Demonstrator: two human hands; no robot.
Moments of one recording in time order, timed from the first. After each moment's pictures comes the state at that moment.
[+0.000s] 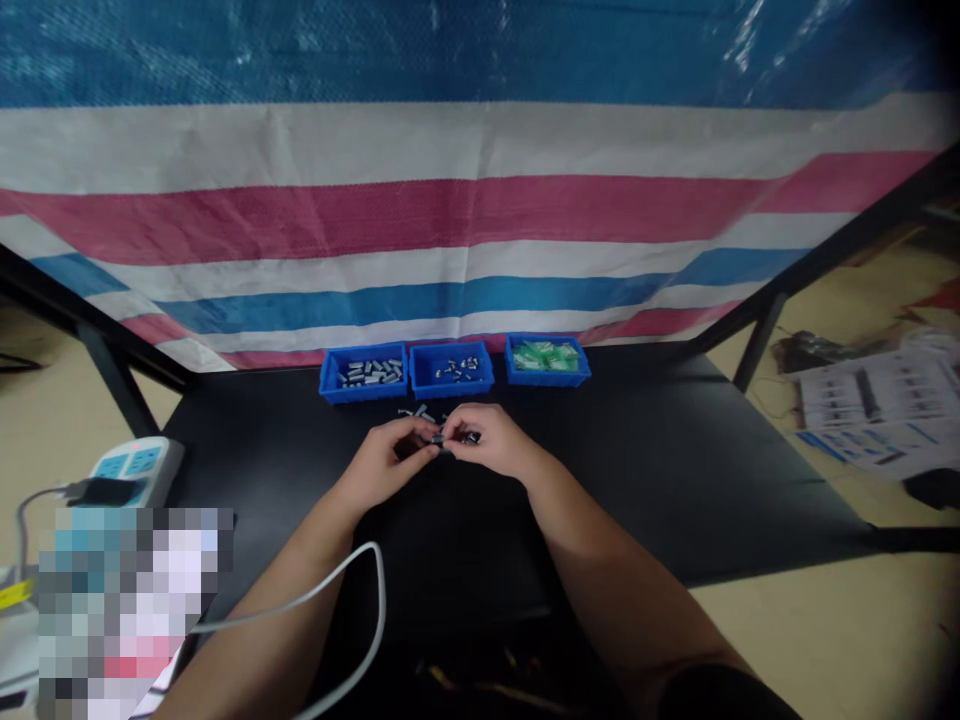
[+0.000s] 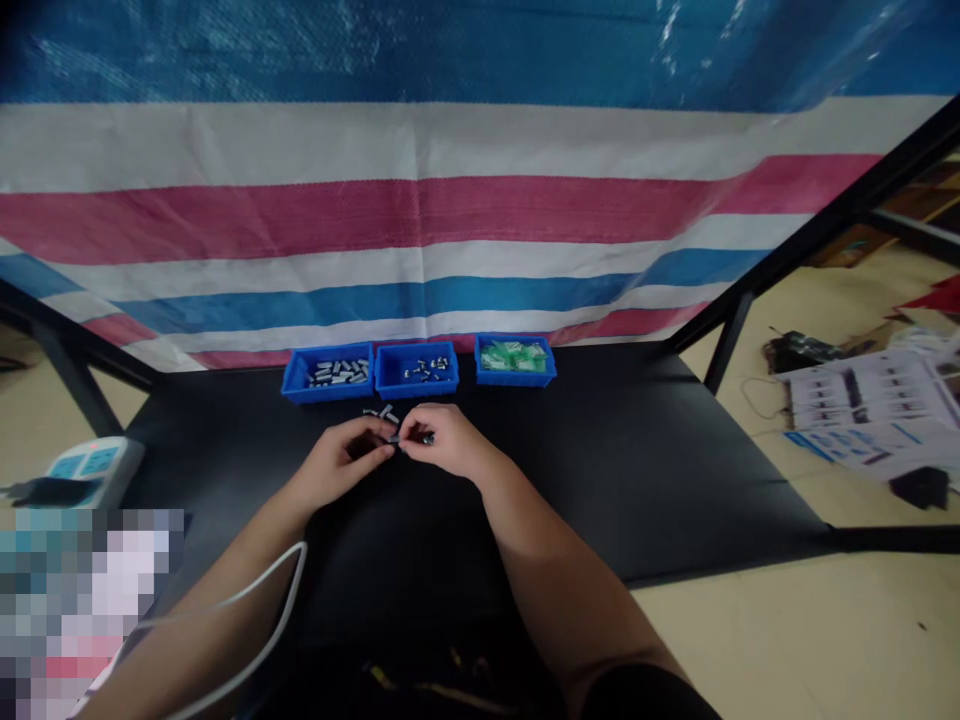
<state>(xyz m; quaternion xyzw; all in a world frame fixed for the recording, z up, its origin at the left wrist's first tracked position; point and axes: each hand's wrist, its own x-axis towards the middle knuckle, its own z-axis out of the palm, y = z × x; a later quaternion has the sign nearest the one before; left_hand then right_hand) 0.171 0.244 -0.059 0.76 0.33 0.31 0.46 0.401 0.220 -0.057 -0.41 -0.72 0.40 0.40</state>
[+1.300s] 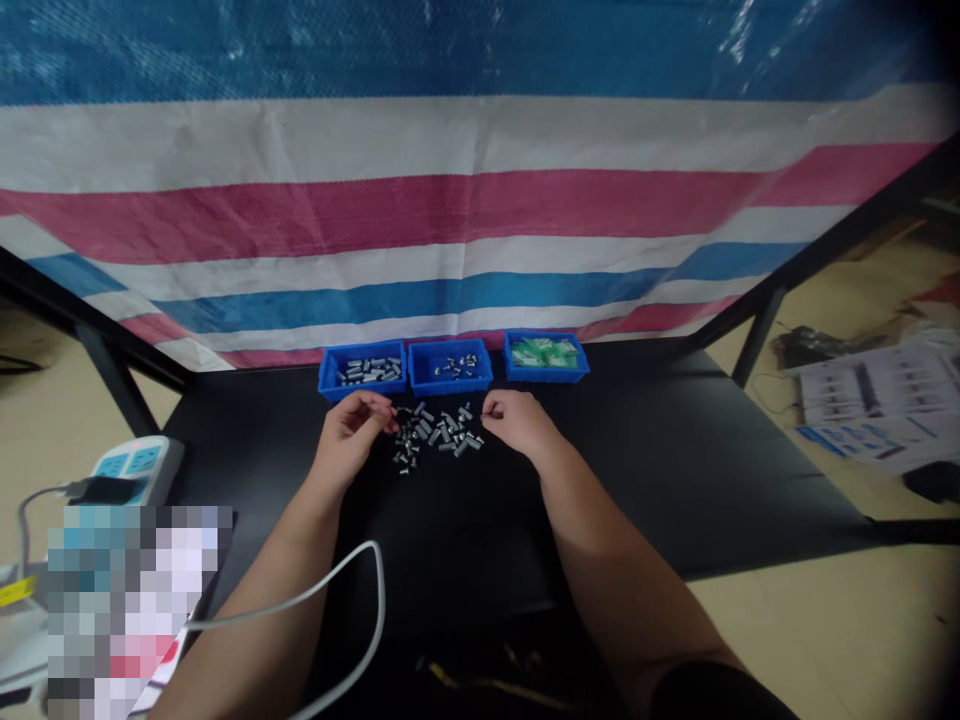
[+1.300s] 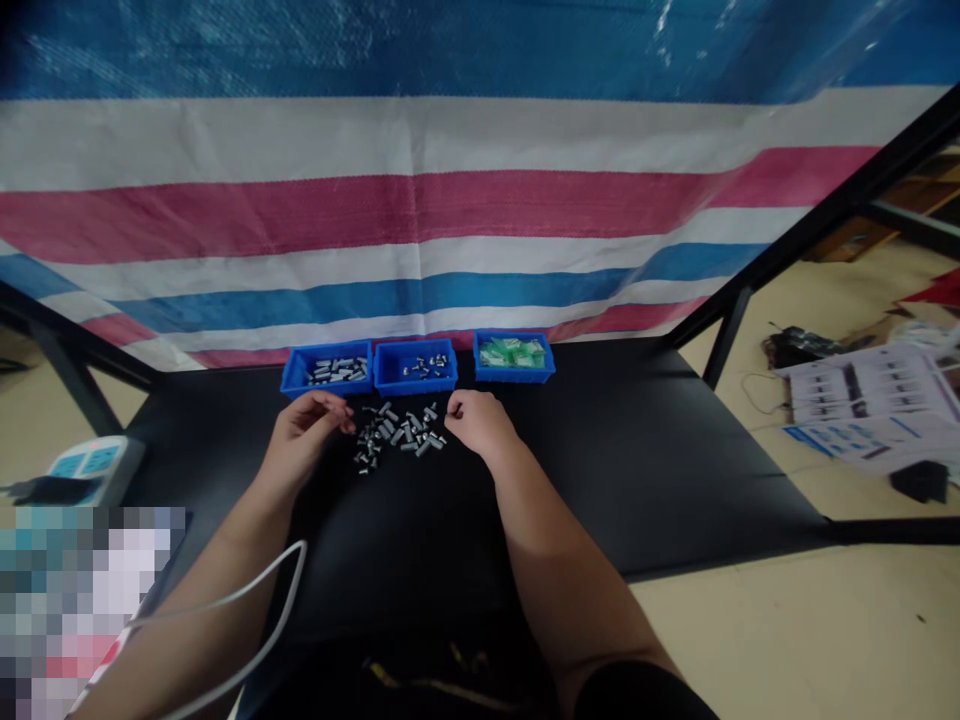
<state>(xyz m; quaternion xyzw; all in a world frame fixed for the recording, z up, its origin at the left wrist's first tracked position) 0.154 0.265 -0.054 0.56 0.40 0.49 0.53 0.438 0.229 -0.062 -0.70 -0.64 0.22 0.23</state>
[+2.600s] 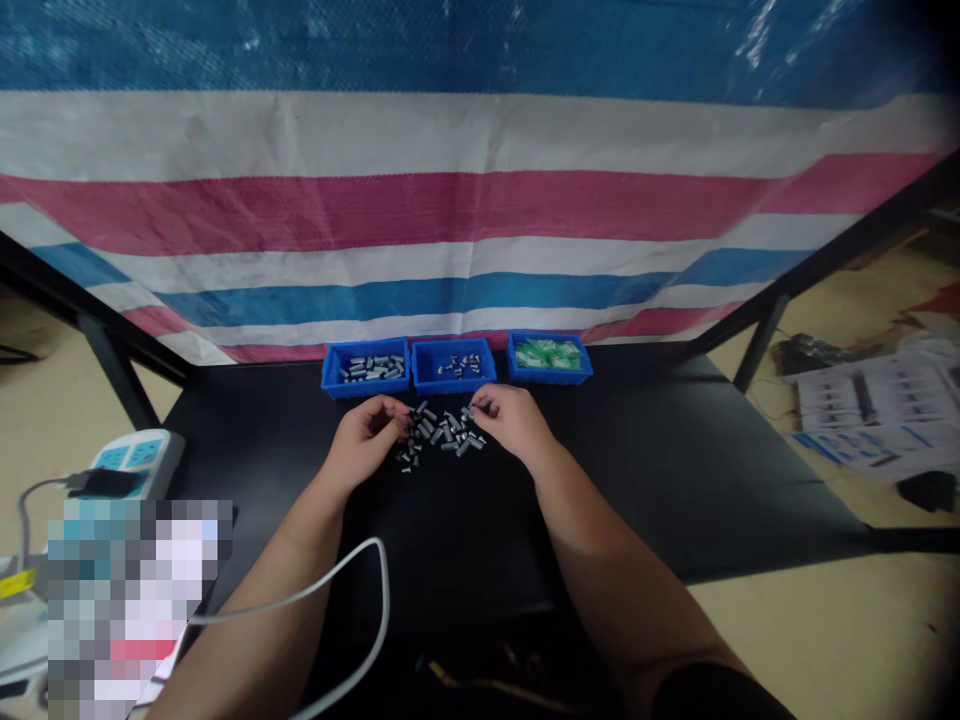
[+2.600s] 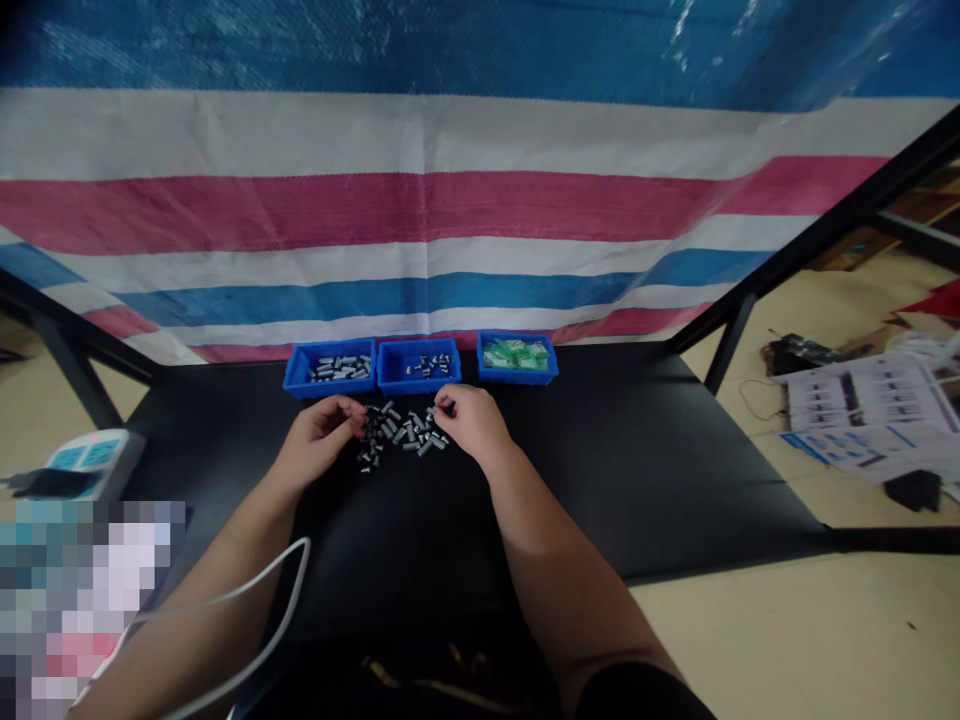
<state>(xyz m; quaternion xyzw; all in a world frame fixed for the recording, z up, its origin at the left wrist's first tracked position) 0.156 0.261 -0.064 0.62 0.41 0.41 0.54 0.424 0.231 -0.062 -0.60 -0.69 0.18 0.36</state>
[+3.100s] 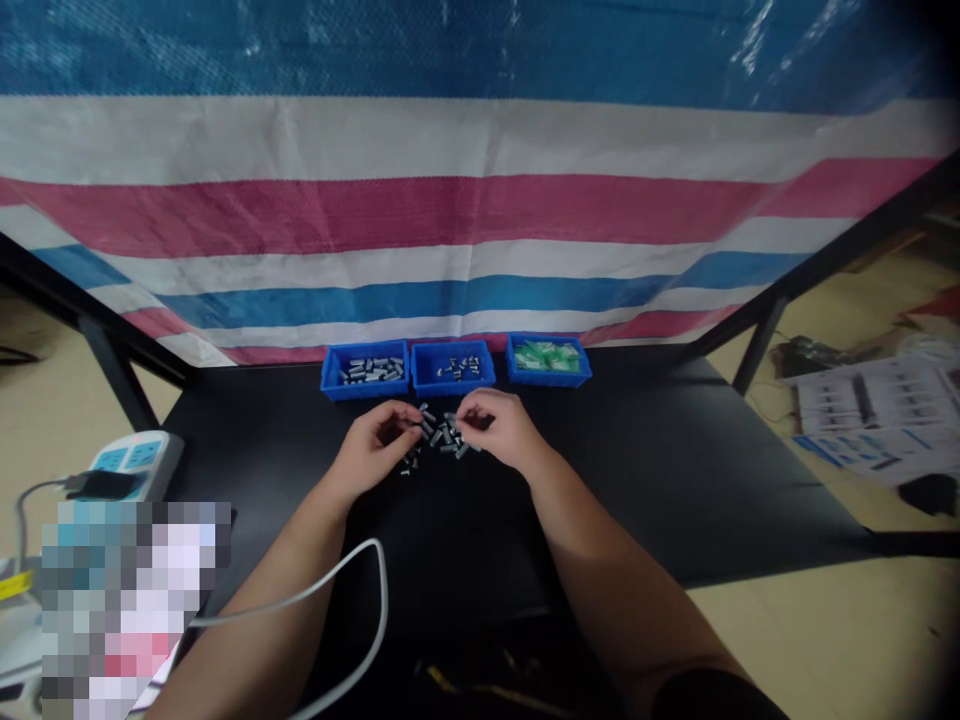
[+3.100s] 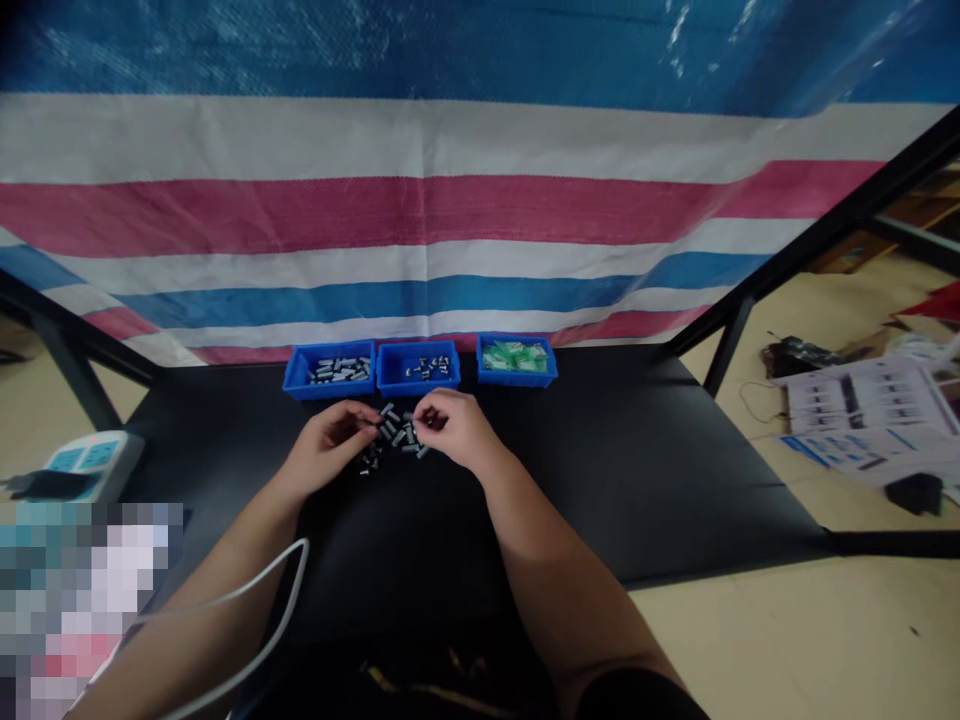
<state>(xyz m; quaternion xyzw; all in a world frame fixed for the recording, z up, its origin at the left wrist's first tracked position) 0.162 0.255 -0.065 0.66 0.35 0.39 0.54 0.406 0.225 -0.055 -0.48 -0.71 0.25 0.45</state>
